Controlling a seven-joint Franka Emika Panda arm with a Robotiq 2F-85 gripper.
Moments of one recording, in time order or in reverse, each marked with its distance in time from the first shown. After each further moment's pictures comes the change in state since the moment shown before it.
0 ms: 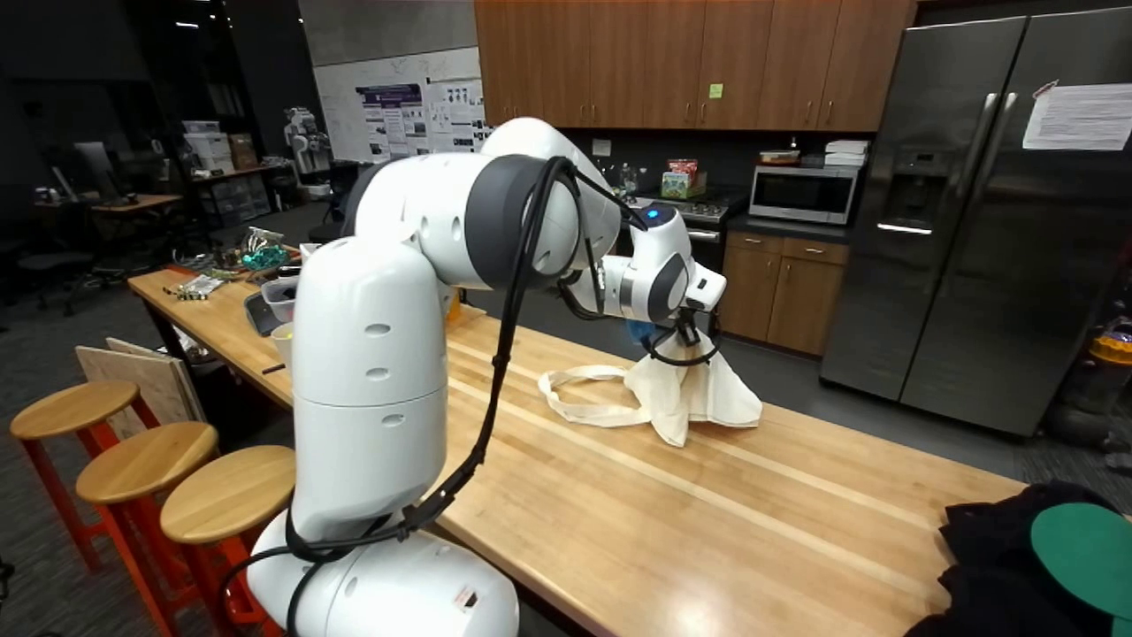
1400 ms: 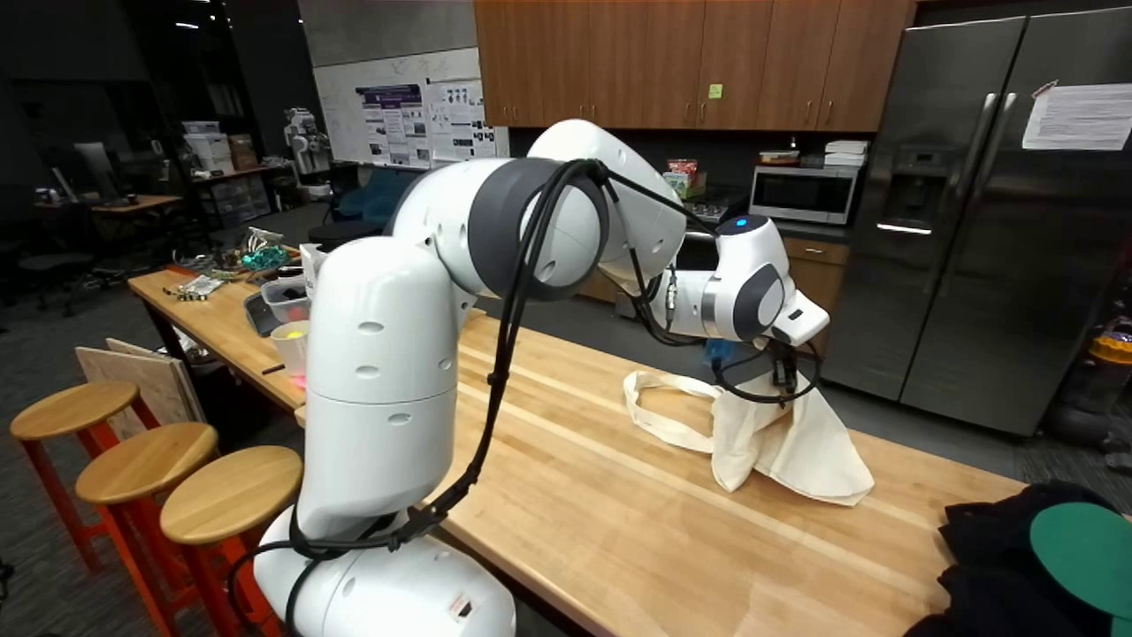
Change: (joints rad) arm -0.071 0.039 -0.218 0.050 -0.128 -0.146 0.310
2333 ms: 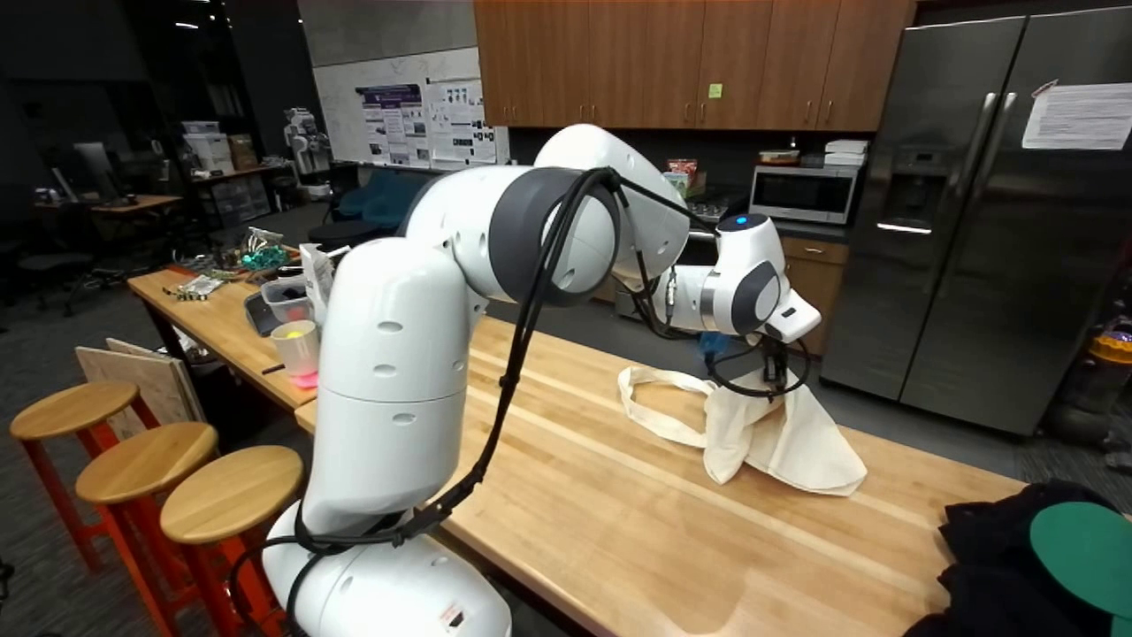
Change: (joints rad) arm -0.089 0.033 0.123 0.059 0.013 -0.055 0.031
